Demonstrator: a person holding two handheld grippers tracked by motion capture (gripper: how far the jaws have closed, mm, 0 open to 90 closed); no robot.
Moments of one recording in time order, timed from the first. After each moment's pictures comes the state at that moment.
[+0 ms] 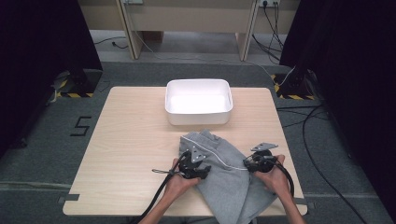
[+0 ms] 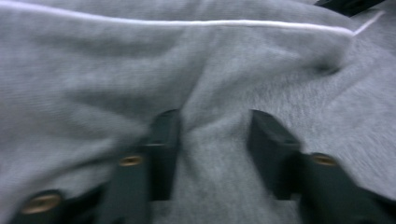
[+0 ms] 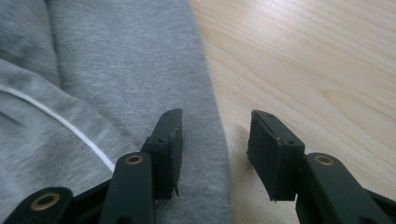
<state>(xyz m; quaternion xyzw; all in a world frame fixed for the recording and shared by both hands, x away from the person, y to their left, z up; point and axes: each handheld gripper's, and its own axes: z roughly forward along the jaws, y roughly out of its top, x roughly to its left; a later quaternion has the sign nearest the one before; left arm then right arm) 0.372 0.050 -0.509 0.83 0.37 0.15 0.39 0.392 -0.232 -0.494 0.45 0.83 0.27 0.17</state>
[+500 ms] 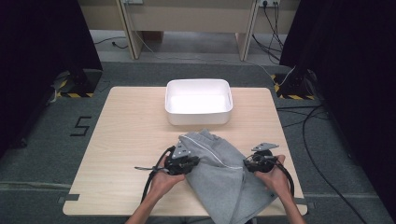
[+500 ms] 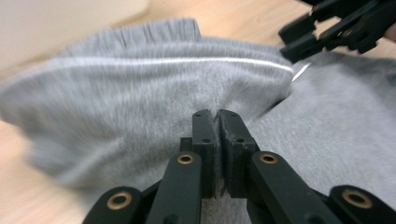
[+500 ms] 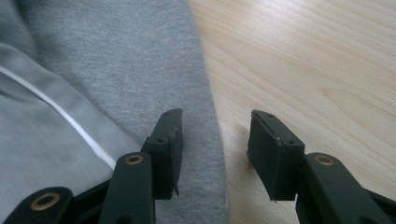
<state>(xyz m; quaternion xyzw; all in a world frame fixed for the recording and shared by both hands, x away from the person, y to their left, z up) 0.362 0.102 -0.468 0.81 0.35 0.12 0.46 0.392 -0.233 -0.495 0.46 0.83 0.28 0.17</state>
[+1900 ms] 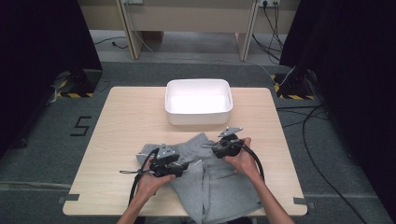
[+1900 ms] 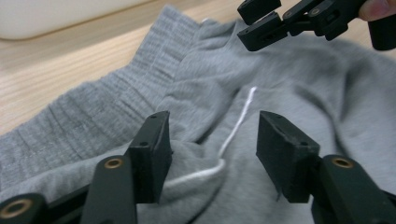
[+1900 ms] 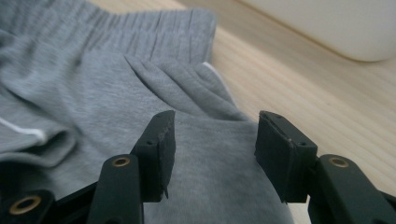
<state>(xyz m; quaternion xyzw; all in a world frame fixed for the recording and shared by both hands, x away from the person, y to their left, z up) 0.363 0.134 -0.486 0.80 0.41 0.12 0.43 0.447 -0.131 -0.489 0.37 0.86 0.31 0.15</state>
